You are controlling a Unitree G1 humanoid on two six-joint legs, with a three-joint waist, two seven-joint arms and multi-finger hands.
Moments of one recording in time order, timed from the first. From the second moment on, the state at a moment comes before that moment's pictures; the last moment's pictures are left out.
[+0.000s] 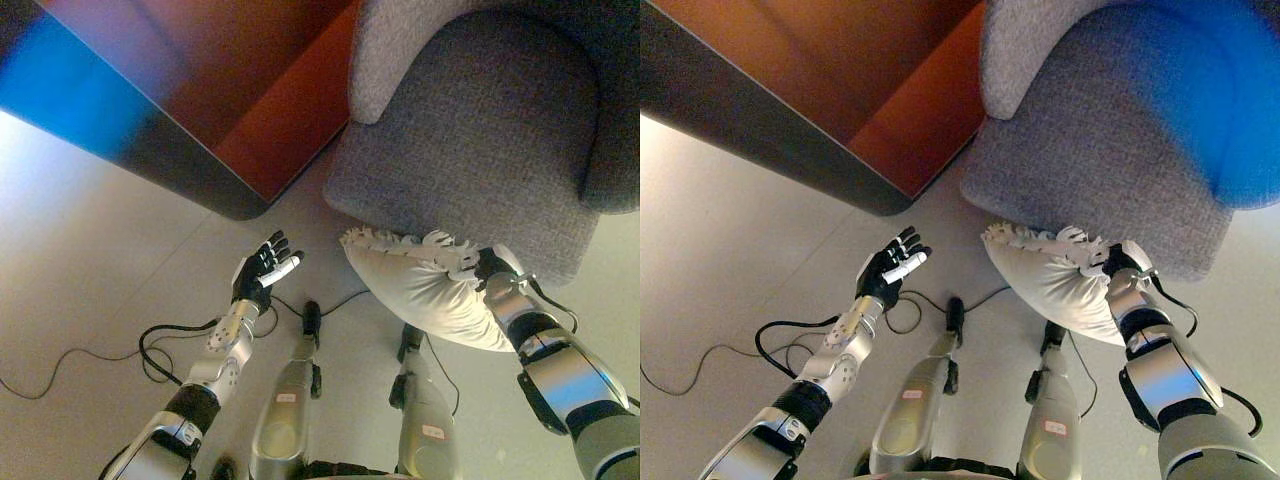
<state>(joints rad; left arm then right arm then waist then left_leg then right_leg) -0.33 0.34 -0.39 0.57 -0.74 -0.24 0.08 -0.76 -0.53 0.43 1.20 -0.01 0.19 -0.17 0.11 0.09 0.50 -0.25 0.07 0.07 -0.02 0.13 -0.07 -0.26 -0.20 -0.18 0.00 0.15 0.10</state>
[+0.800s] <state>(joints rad) -0.09 0.35 -0.21 0.62 -0.62 -0.10 0.01 -0.42 -0.55 0.38 0.81 -0.09 0.30 -0.03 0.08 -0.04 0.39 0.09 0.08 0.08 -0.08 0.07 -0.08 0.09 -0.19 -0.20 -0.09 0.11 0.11</state>
